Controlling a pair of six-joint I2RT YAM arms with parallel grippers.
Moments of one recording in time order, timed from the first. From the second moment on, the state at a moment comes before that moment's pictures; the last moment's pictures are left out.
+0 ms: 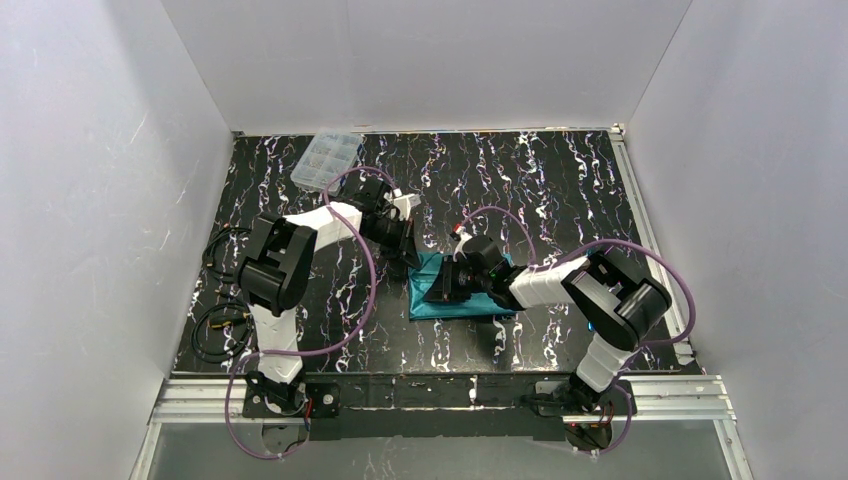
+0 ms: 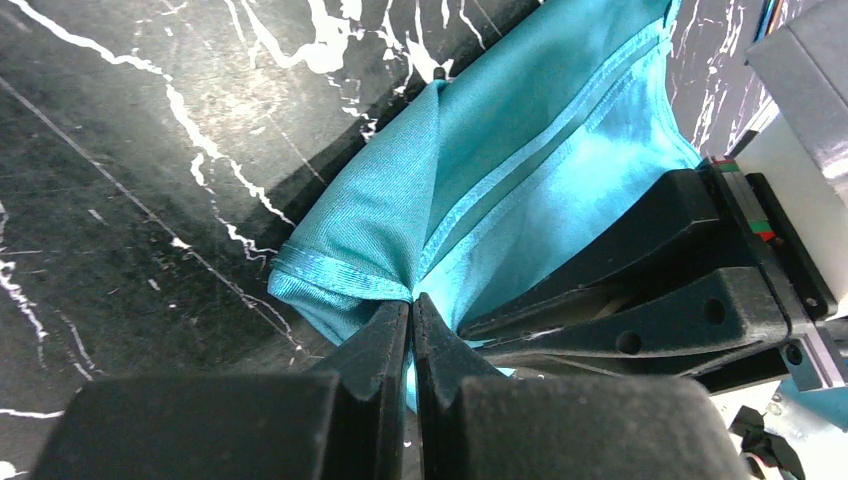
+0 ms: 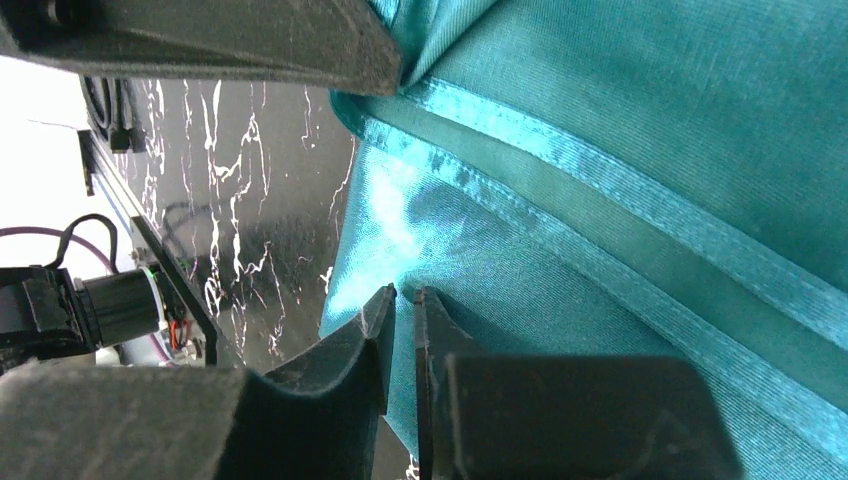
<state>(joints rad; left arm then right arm) -0.44 1.95 1.22 -0.44 0.68 -0.22 0.78 1.70 0.64 0.39 -0.36 0.79</state>
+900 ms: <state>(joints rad) -0.46 1.90 1.15 -0.44 0.64 -0.17 0.78 1.66 0.63 0.37 -0.33 0.80</state>
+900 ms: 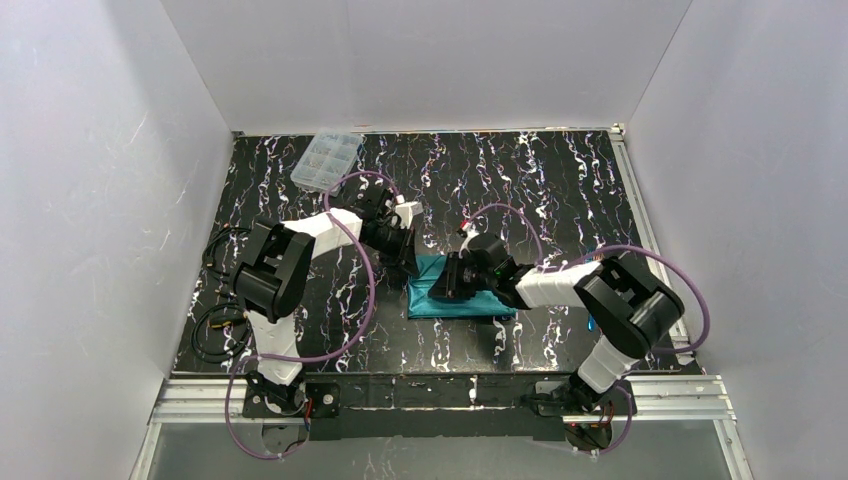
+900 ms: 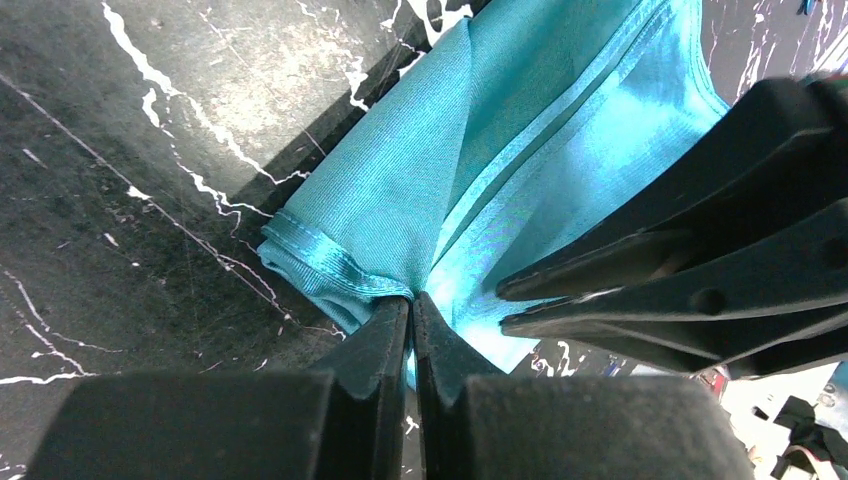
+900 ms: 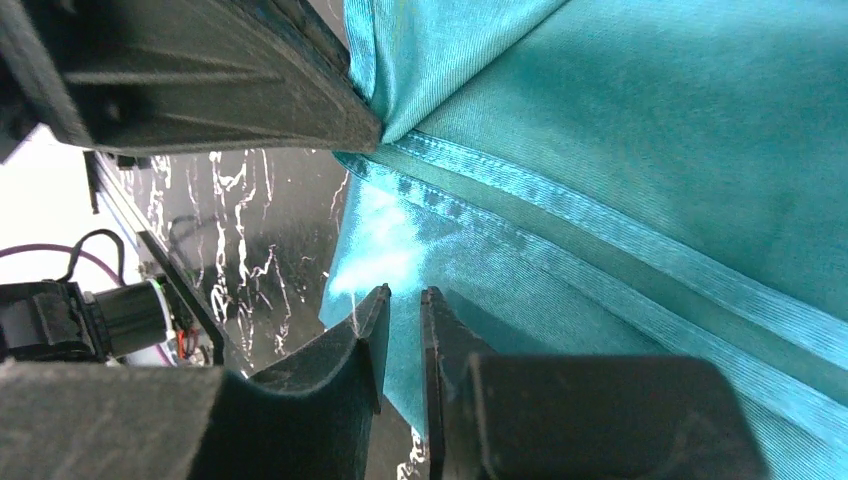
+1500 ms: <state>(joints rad) -0.48 1.90 1.11 -0.39 0.67 -0.17 0.66 1.79 0.82 0.37 -0.38 0.91</state>
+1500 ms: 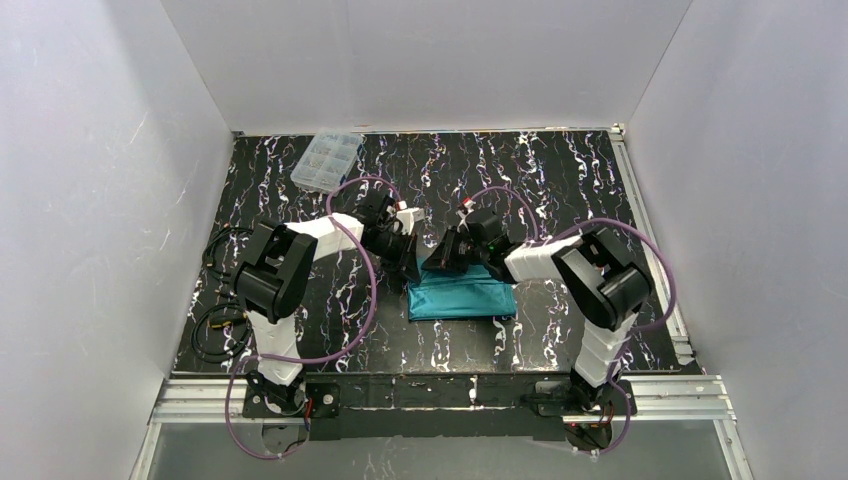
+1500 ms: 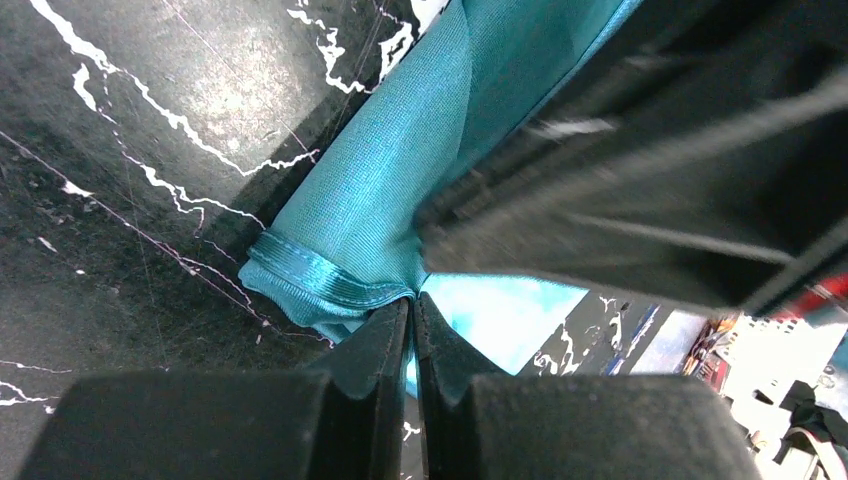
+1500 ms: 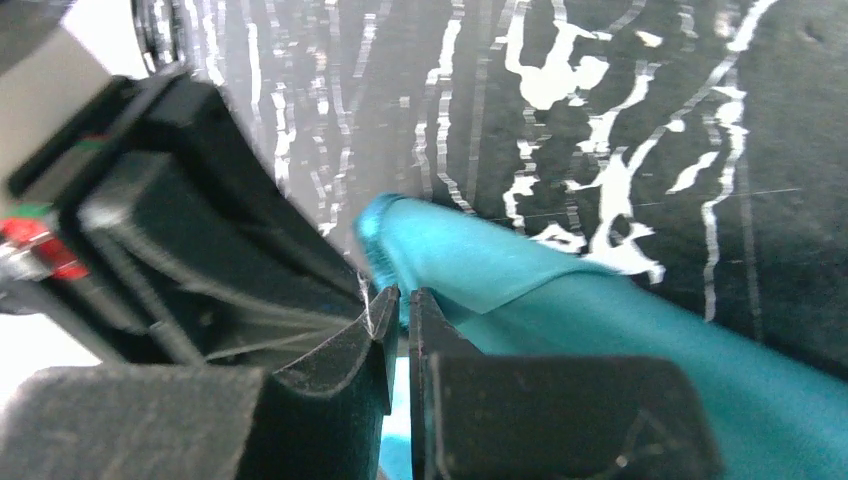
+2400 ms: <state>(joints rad) -0.47 1.81 1.24 -0.57 0.73 -0.04 0.64 1.90 0.82 0.44 -0.42 0.94</state>
